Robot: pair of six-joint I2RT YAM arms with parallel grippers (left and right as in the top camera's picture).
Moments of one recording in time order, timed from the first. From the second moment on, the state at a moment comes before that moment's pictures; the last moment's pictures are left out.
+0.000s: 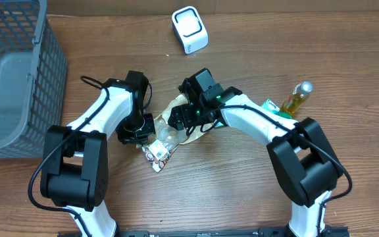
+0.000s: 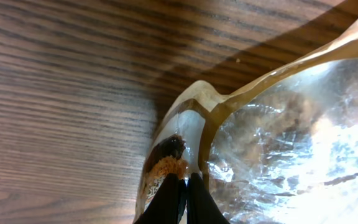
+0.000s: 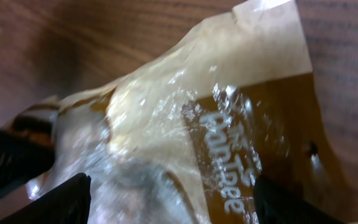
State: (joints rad) left arm -0.21 1.91 1.24 -1.04 0.08 -0.42; right arm 0.59 2.02 1.34 -0.46 -0.36 0.33
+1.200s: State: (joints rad) left arm -0.26 1.91 1.35 -1.13 0.23 -0.43; right arm 0.59 2.04 1.39 -0.48 -0.33 0.33
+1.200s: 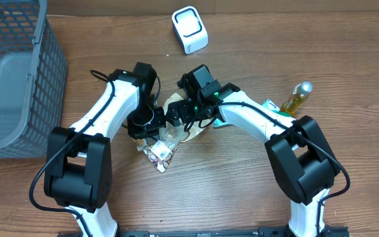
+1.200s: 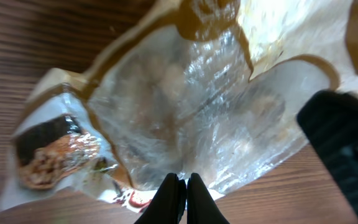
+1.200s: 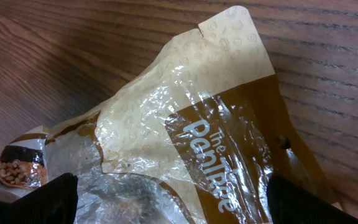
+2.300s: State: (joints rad) left arm -0.15 1.91 1.59 -1.23 0.09 -0.44; right arm 0.69 2.04 1.40 -0.74 -0.45 0.44
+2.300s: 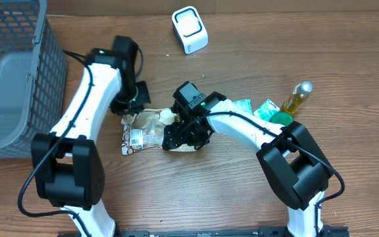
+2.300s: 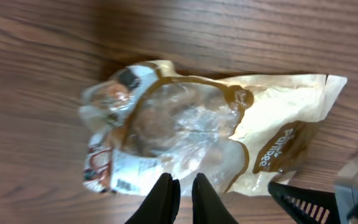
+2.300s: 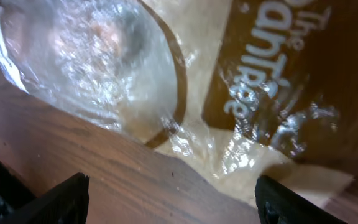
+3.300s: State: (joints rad) left arm -0.14 1.90 1.25 -0.97 -0.04 -0.47; right arm 0.64 2.04 1.41 -0.52 -0.32 0.55
